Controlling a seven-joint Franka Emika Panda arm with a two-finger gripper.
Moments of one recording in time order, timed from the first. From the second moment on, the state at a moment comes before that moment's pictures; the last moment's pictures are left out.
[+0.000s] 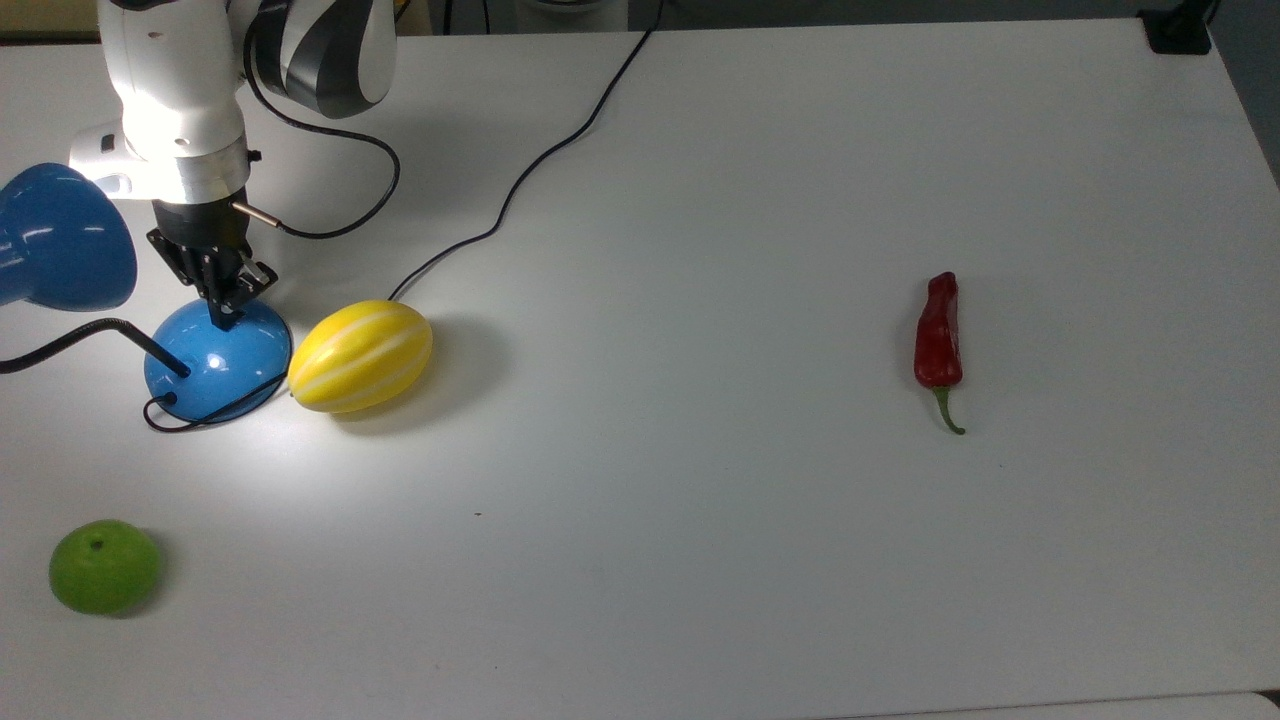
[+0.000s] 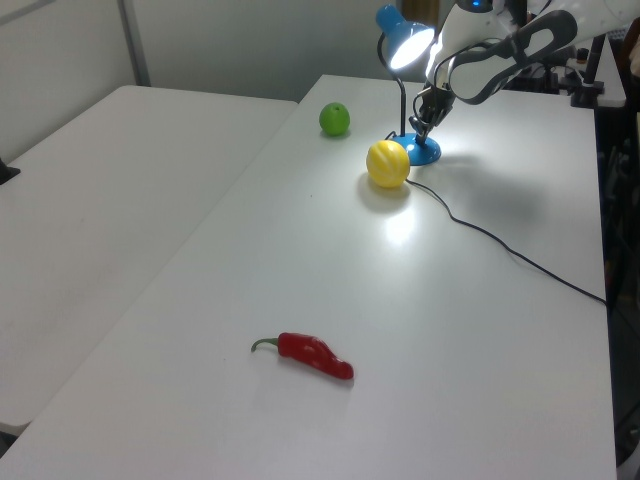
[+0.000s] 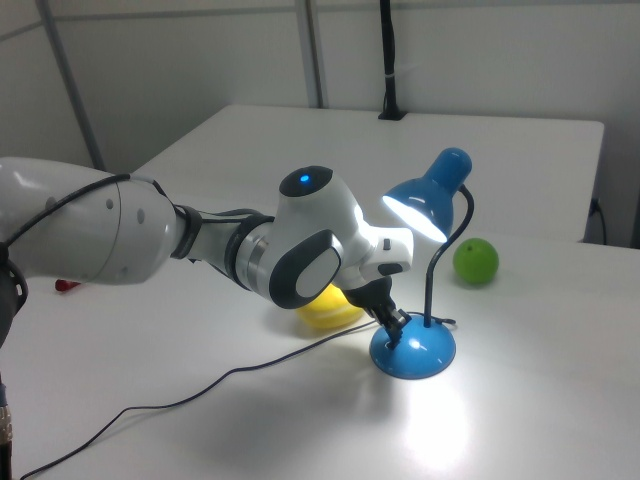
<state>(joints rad) -0.34 0.45 -0.01 -1.79 -0.10 2.59 0.14</state>
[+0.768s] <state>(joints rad) -0.13 0.21 0.02 -1.78 -0.10 2.01 0.14</state>
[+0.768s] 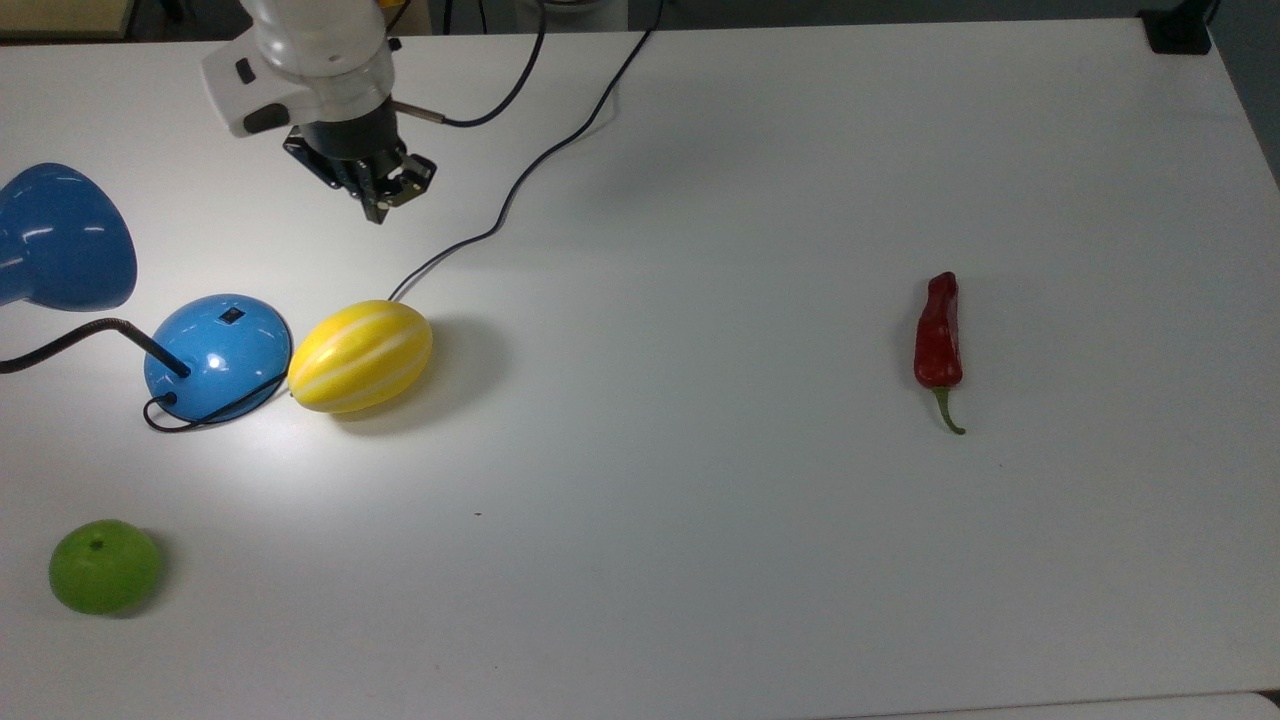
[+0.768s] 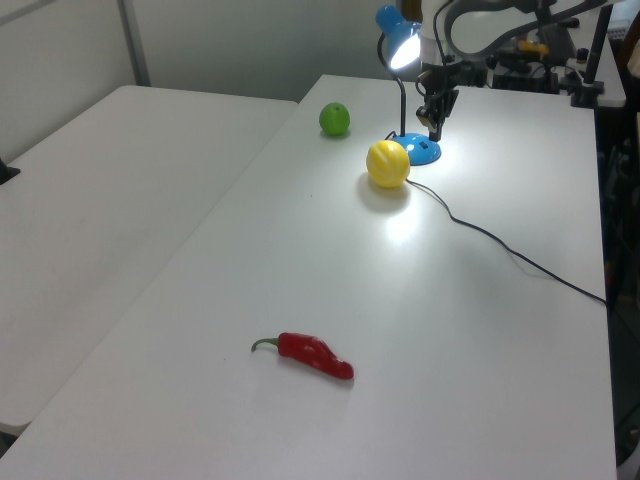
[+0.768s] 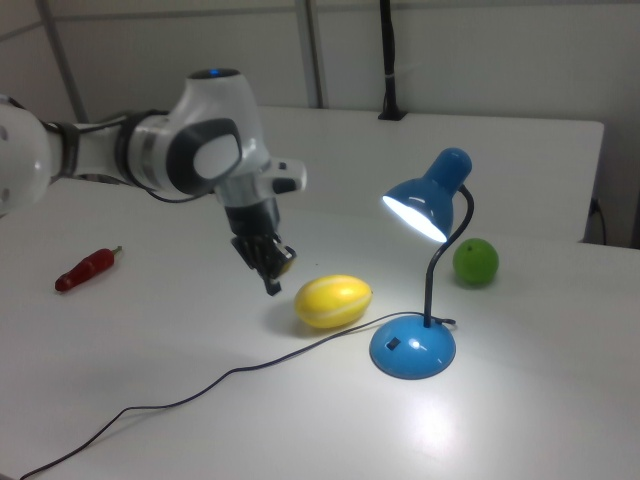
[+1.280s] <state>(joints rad) 0.02 0.06 0.03 -1.61 -0.05 1.64 0.09</state>
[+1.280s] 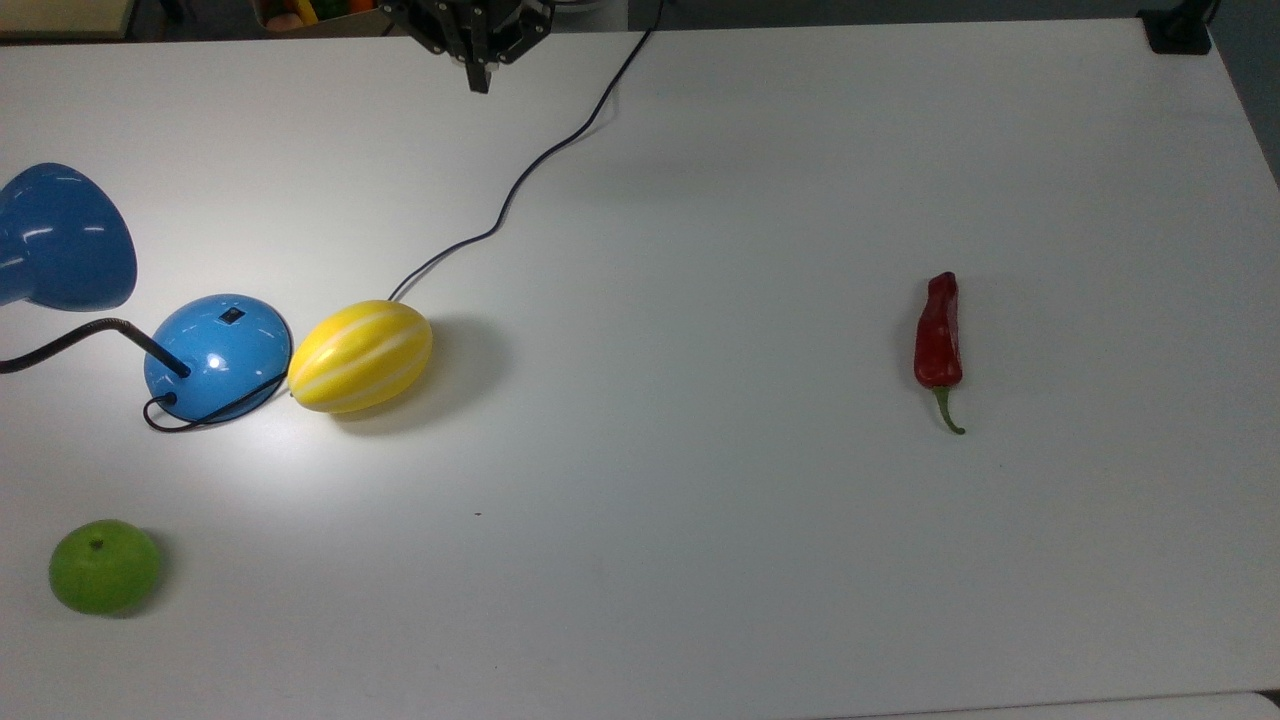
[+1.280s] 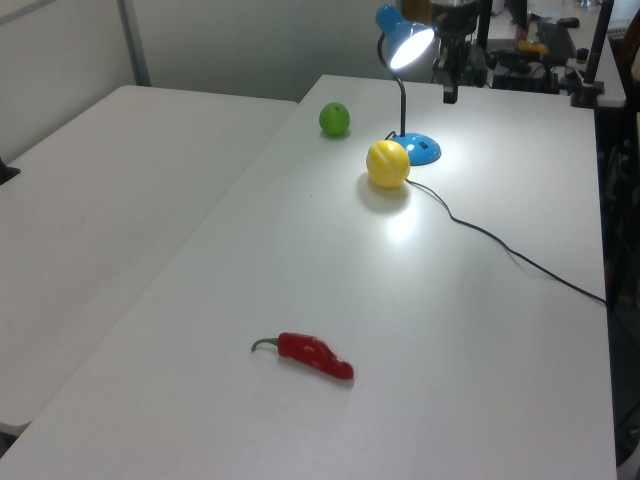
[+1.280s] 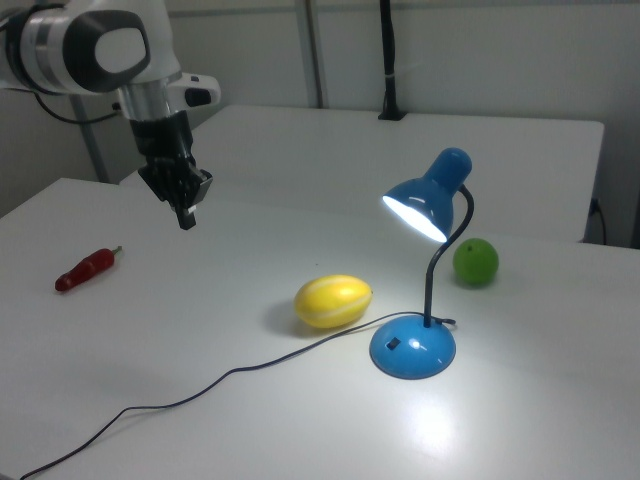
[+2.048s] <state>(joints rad) 0.06 0.01 0.01 -1.57 -0.04 1.58 0.05</state>
